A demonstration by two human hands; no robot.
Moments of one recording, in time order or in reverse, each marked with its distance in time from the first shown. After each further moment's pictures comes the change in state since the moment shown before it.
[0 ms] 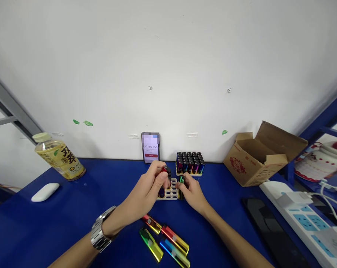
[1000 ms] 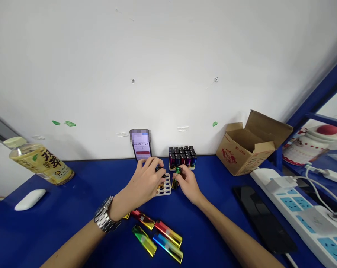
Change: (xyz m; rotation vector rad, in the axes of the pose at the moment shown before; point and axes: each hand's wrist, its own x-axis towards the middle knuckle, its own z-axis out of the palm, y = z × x) left_hand 0.023 -0.021 0.009 1.069 -0.153 0.363; right_hand 0.005 0.006 -0.003 0.254 0.133 0.042
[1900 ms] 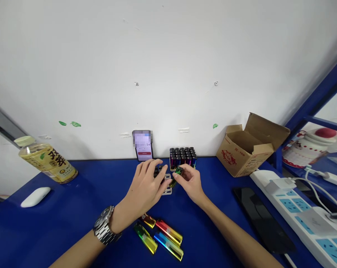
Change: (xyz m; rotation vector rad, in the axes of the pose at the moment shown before) left_hand -0.013 0.016 0.004 -0.006 0.203 -0.104; right_hand -0.008 -0.031 -0.002 0.040 0.011 -0.170
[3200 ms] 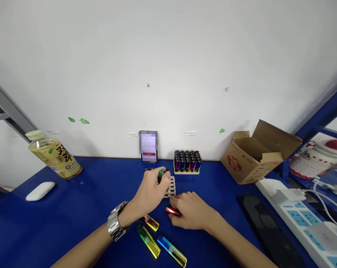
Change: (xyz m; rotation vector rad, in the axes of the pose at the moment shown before) left_hand 0.013 0.009 -0.012 -0.886 -0.047 -0.584; right_hand -0.021 -0.042 0.003 -1.186 -0.914 -0.093
